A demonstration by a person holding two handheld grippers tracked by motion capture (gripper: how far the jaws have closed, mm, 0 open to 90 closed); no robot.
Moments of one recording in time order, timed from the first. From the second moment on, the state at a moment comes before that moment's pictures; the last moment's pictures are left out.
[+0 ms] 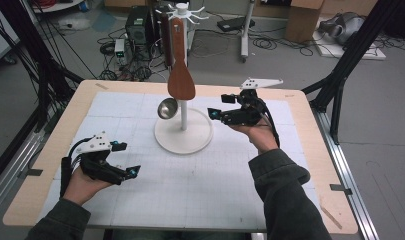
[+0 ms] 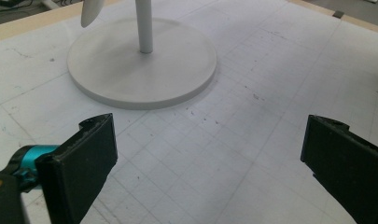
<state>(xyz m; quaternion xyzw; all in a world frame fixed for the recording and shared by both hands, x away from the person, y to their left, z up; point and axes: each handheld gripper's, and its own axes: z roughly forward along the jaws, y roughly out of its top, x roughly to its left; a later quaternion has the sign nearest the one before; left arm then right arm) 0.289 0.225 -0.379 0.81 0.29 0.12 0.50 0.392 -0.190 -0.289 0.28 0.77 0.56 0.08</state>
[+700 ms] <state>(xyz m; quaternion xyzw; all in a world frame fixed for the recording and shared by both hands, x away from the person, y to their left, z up) 0.290 0.227 -0.378 0.80 0.30 0.12 0.50 0.364 -0.208 -0.344 0.31 0.79 0.52 0.09</state>
